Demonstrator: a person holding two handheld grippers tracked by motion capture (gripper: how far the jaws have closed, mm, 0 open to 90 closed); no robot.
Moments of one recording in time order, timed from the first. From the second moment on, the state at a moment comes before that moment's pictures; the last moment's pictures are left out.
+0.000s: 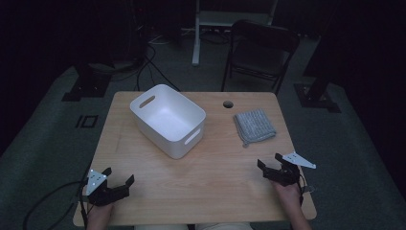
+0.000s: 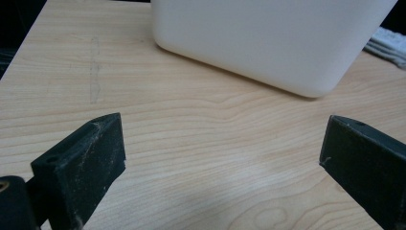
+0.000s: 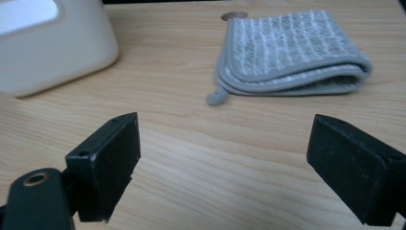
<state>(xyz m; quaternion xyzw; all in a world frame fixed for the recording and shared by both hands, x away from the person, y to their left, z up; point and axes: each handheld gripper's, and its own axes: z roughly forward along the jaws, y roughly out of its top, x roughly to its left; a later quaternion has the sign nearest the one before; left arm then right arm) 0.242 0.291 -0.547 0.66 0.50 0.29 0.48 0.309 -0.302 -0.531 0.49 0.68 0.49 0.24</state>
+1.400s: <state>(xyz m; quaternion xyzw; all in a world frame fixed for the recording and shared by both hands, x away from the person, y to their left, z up) 0.244 0.282 -0.547 0.69 0.49 0.26 0.47 0.374 -0.227 -0.468 0.44 0.70 0.51 0.22</state>
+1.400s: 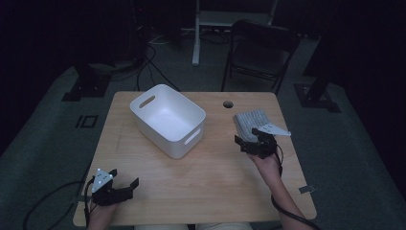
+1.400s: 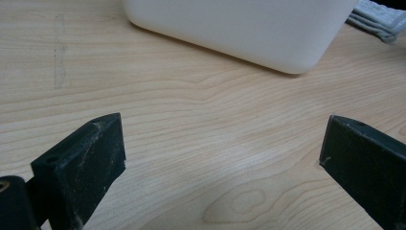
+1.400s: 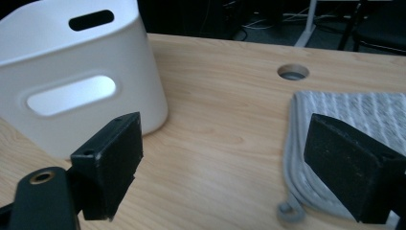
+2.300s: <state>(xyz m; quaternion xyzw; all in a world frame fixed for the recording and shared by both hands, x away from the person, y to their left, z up) 0.244 0.283 -0.547 0.69 0.49 0.25 0.47 0.421 -0.136 -0.431 0.40 0.73 0.52 0.21</state>
